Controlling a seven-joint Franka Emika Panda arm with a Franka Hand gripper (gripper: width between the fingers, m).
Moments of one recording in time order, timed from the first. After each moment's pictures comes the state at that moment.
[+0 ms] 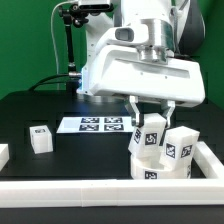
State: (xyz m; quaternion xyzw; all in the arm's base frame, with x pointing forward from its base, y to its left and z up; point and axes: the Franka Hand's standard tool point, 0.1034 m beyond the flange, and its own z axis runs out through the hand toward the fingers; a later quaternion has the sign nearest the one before) arm 0.595 0.046 0.085 0.95 0.16 0.27 0.07
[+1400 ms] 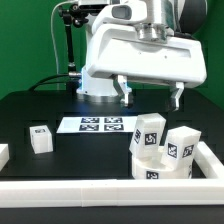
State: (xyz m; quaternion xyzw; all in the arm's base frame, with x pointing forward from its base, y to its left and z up) arm 0.598 0.041 0.115 0.95 0.15 0.25 0.05
